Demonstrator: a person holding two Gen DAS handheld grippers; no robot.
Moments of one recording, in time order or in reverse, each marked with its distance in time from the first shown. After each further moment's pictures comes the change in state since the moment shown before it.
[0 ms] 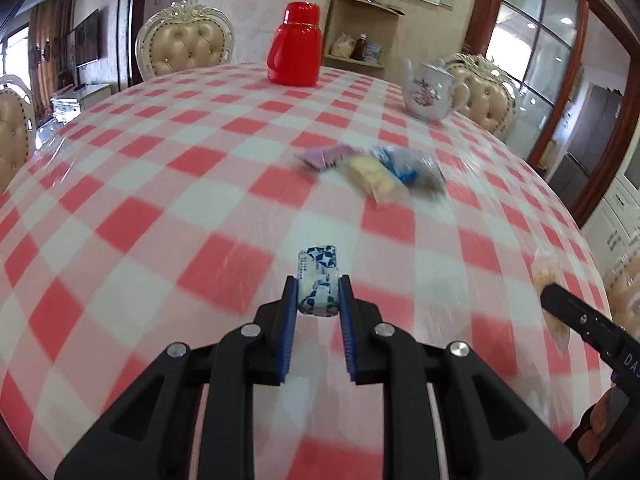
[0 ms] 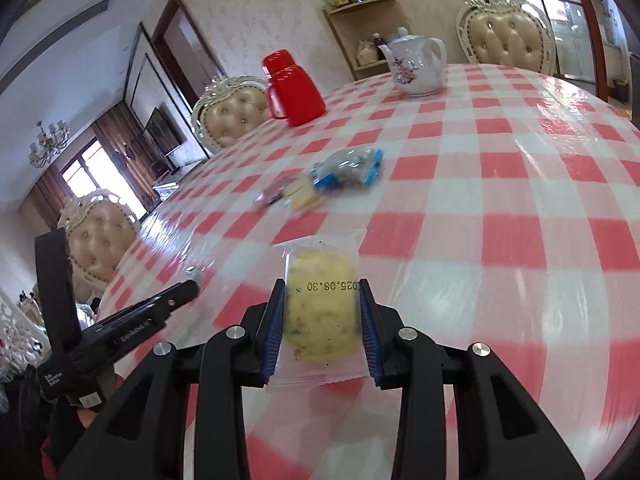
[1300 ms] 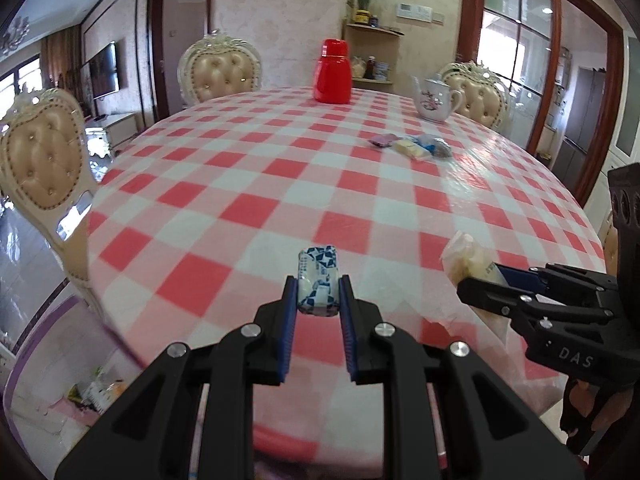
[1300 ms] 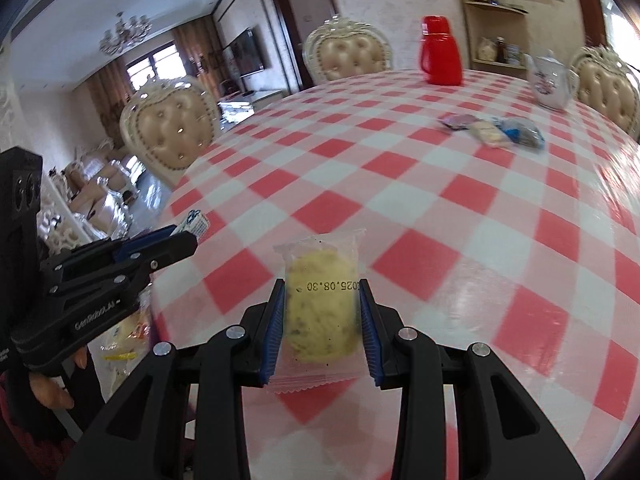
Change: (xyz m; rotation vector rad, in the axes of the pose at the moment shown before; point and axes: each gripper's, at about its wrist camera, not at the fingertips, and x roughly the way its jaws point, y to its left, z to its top) left arm -0.185 0.111 -0.121 0.070 -0.089 0.080; right arm -0.030 0.193 -0.124 -0.353 0.156 0.139
